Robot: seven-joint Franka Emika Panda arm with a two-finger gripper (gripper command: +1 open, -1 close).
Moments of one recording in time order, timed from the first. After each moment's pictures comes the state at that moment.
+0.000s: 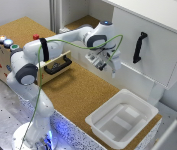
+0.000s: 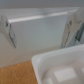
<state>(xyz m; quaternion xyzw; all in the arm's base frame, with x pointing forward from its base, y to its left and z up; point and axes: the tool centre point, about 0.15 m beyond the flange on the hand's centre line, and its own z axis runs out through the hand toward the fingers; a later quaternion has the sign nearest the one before) 0.392 -0.276 0.520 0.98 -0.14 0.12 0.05</state>
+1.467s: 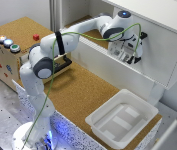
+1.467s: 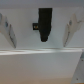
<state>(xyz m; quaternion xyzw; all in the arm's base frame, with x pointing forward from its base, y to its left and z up) 0.473 -0.292 0.583 0.99 -0.03 0.14 0.04</state>
